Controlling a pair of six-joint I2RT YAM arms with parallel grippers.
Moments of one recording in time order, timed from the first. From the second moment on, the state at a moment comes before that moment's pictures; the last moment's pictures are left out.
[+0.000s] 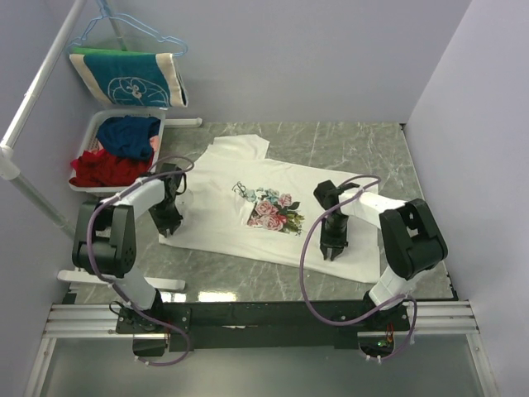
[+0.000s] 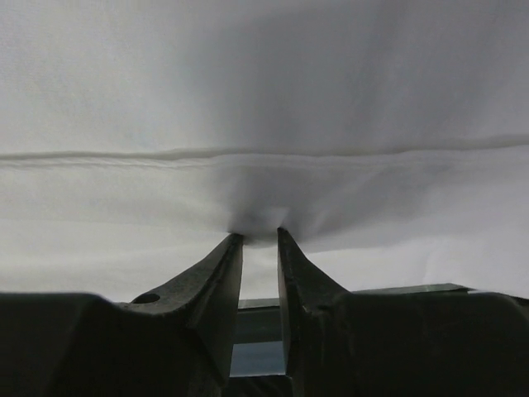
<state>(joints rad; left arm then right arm) -0.13 1.69 1.03 -0.84 -0.31 -0.68 0.39 1.67 0.93 -0.92 -0.02 0.59</state>
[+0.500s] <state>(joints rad) -0.13 1.51 1.25 -0.84 -0.22 -0.67 0.36 1.42 1.12 -1.00 0.14 0.64</state>
